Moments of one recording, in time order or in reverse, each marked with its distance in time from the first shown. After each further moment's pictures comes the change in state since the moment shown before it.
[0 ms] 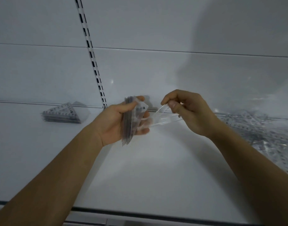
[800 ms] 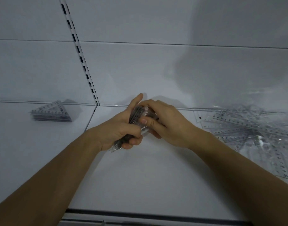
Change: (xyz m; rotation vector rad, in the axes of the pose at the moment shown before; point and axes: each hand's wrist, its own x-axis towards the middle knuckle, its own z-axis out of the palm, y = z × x) left_hand 0.004 -0.022 0.011 0.505 -0.137 0.009; right_hand -0.010 -0.001 0.037 -0.194 -0.187 -0.160
